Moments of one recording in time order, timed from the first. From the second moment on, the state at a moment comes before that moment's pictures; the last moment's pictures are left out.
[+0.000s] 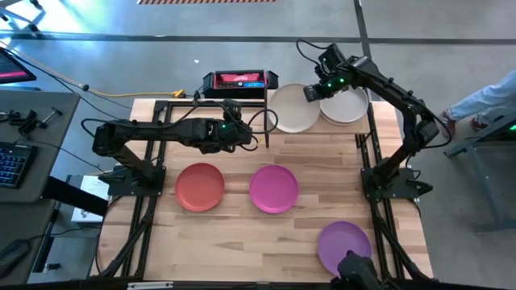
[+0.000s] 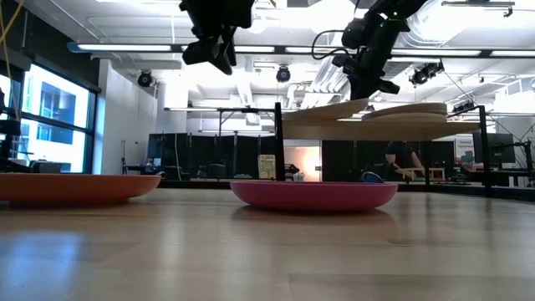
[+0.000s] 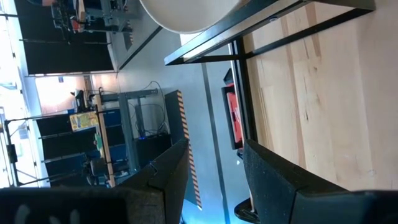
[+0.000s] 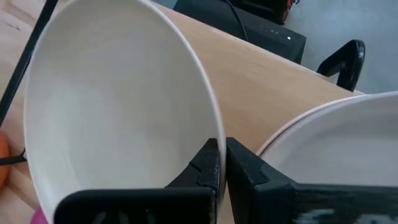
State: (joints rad) left arm 0.07 1.58 1.42 -0.79 -0.88 0.68; right arm -0.87 1.61 1.55 -1.03 -0.16 0.28
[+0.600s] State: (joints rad) left arm 0.07 1.58 1.42 -0.79 -0.87 0.63; right arm -0.87 1.61 1.55 -0.98 -0.11 0.25
